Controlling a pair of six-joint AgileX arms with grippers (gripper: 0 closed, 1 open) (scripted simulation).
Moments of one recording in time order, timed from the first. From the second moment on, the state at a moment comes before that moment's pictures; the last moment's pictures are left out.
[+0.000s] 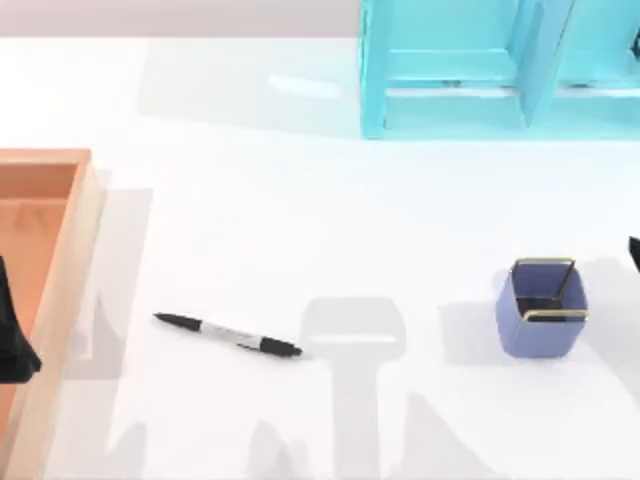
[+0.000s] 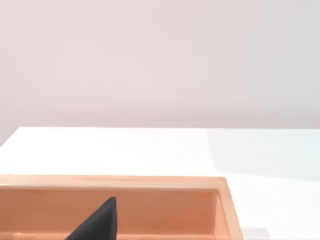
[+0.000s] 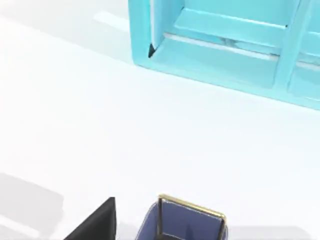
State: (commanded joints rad) left arm 0.00 0.00 0.00 0.00 0.00 0.00; right arm 0.24 0.58 0.53 -0.38 -0.12 -0.04
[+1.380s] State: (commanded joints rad) left arm 0.00 0.00 0.00 0.00 0.00 0.00; right arm 0.82 2.64 2.60 -1.59 -0.20 -0.39
